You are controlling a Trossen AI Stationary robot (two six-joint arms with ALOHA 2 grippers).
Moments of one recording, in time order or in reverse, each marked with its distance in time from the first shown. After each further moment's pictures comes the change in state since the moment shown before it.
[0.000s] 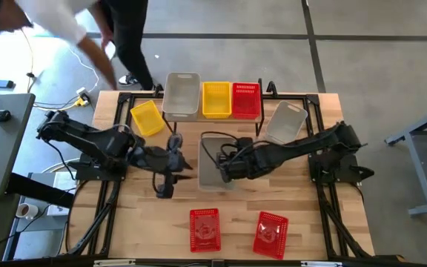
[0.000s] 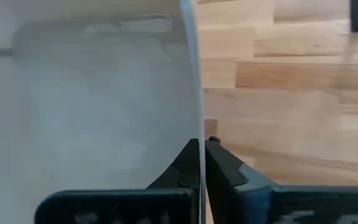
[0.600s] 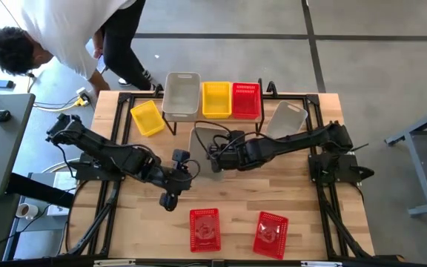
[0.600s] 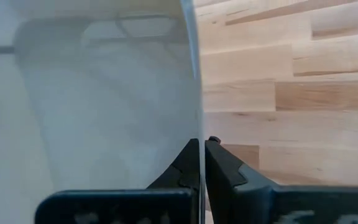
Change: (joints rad) left arm -0.075 0.150 -0.001 -0.098 -0.106 0.120; right arm -0.062 0.060 0.074 0.103 0.029 -0.028
